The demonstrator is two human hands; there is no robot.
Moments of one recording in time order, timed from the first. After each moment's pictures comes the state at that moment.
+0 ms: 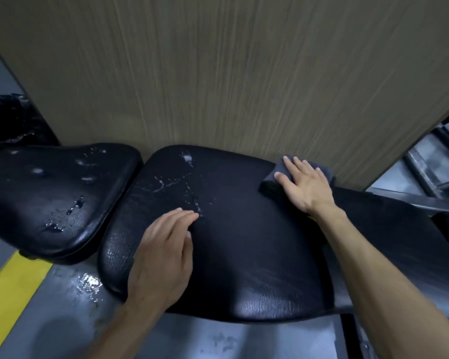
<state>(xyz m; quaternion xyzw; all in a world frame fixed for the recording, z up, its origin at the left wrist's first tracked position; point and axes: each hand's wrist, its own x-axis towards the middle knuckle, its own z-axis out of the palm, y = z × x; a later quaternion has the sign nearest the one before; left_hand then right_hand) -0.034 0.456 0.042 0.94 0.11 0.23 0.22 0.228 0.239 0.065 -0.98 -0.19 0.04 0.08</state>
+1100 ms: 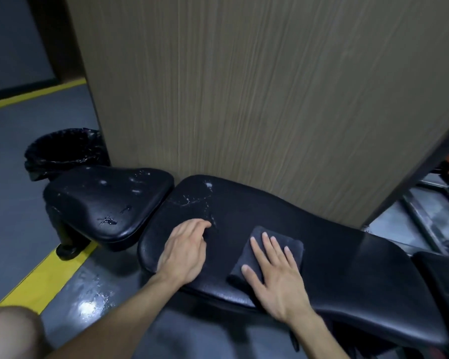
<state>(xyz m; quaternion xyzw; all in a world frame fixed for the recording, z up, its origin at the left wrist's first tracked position) -0.042 0.456 0.044 0.95 0.11 0.22 0.20 0.026 0.222 0.065 -0.94 -0.34 0.03 0.08</state>
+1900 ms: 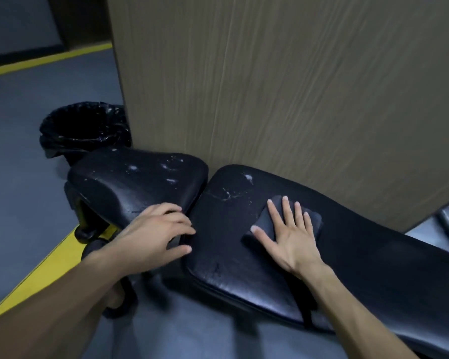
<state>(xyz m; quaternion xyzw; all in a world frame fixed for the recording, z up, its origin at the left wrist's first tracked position) -0.106 0.621 0.079 1.00 0.00 0.02 0.10 0.072 0.351 0.071 -0.96 -0.28 0.06 0.03</state>
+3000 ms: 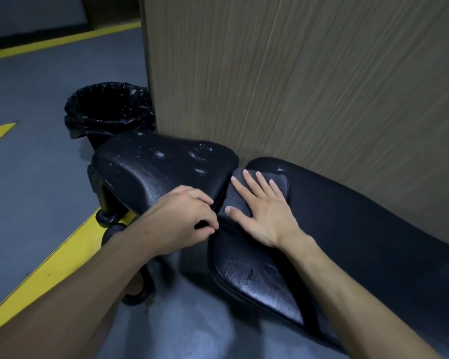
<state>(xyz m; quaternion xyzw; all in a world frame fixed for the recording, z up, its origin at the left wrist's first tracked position) -0.092 0.646 0.067 0.98 -0.04 0.13 0.17 0.067 0.474 0.067 -0.88 -0.47 0.06 0.06</state>
